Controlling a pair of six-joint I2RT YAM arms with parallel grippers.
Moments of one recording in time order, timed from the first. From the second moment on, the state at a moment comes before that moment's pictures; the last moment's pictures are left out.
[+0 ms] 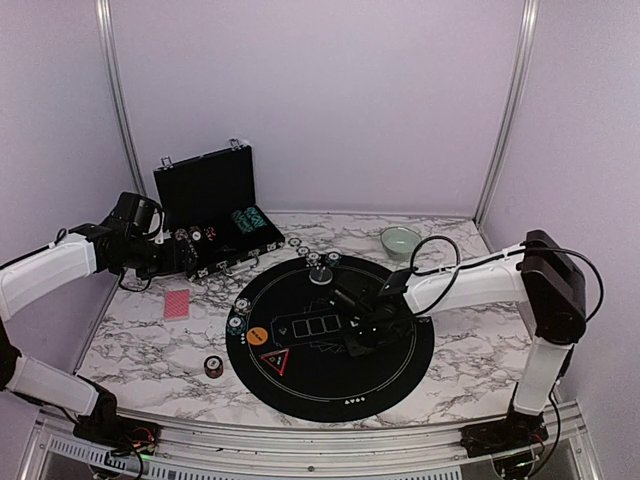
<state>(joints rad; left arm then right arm) -0.29 1.29 0.95 -0.51 0.01 -0.38 1.00 1.86 1.17 -0.63 0.21 0.60</state>
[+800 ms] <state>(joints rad) -0.29 1.30 0.95 -0.51 0.01 -0.38 0.68 1.63 0.87 -0.49 0.23 0.57</state>
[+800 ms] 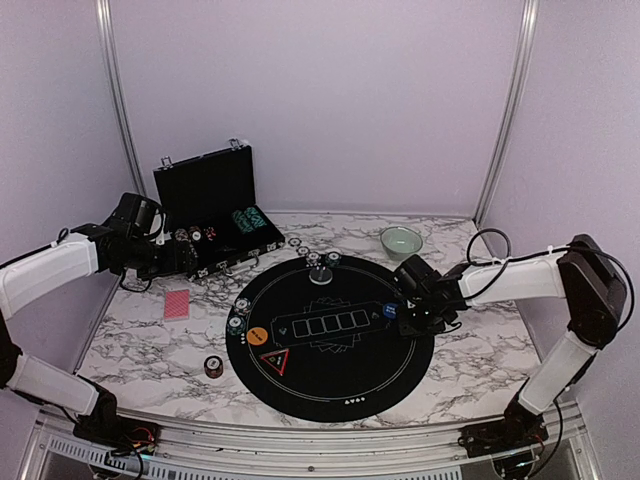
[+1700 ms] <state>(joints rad) -0.29 1.31 0.95 -0.51 0.02 -0.38 0.60 1.58 0.81 -0.49 0.24 0.55</state>
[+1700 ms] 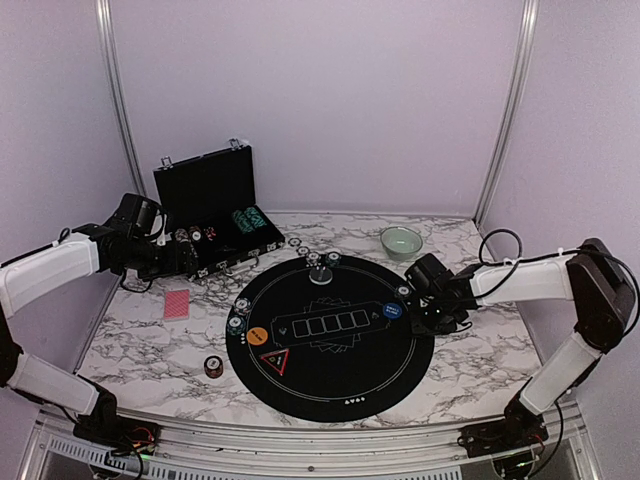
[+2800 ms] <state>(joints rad) -0.29 1.31 0.94 -0.51 0.06 -0.39 0.65 1.48 0.95 -0.70 0.23 0.54</state>
